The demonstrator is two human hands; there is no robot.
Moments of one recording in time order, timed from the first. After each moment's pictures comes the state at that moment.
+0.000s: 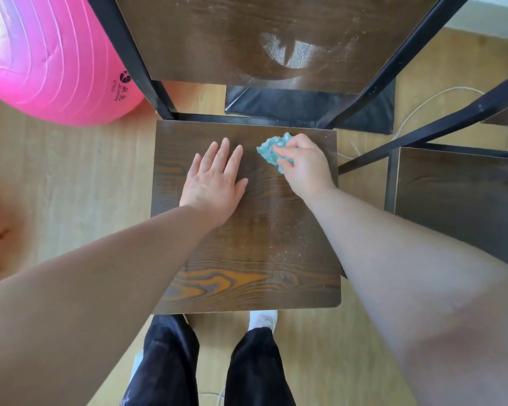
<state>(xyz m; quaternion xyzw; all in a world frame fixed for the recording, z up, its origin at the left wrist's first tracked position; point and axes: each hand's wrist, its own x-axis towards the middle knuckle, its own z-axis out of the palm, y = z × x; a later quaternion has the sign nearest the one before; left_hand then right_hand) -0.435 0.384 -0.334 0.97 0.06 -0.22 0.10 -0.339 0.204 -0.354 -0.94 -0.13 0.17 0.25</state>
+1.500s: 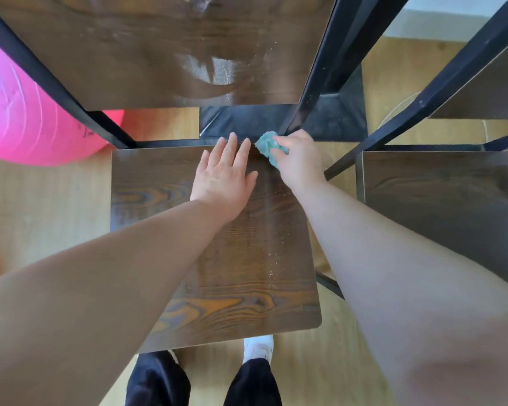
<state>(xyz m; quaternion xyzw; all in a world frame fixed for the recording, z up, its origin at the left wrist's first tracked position) -0.371 0.307 -0.328 0.98 0.03 -0.17 0.11 -0.298 0.166 -0.340 -0.97 0.01 0.11 0.24</state>
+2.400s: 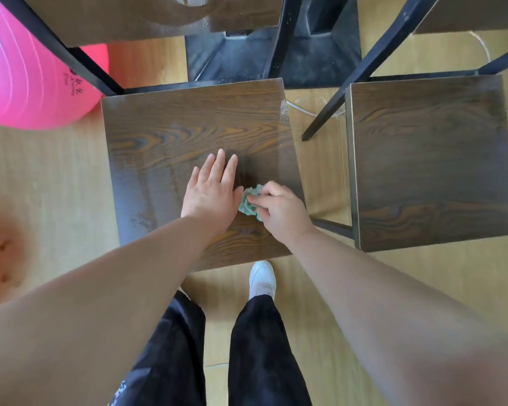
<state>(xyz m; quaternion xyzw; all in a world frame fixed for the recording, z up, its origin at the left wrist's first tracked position) -0.499 0.288 -0.327 0.96 0.02 -0.26 0.11 -0.502 0.114 -0.354 -0.93 -0.17 0.19 0.28</state>
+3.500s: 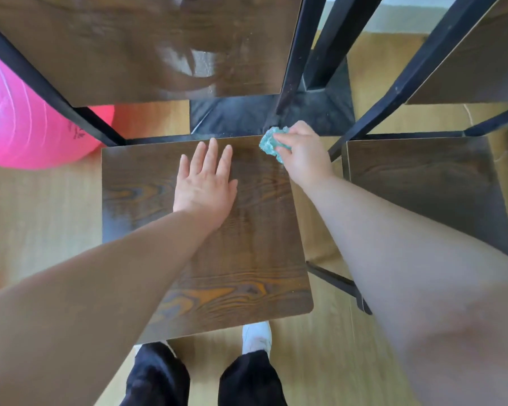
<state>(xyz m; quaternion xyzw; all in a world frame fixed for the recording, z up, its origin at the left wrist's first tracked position) -0.401 0.306 -0.325 0.99 0.03 -0.17 0.03 -0.299 0.116 -0.342 -0.96 -0.13 0.08 0.25</state>
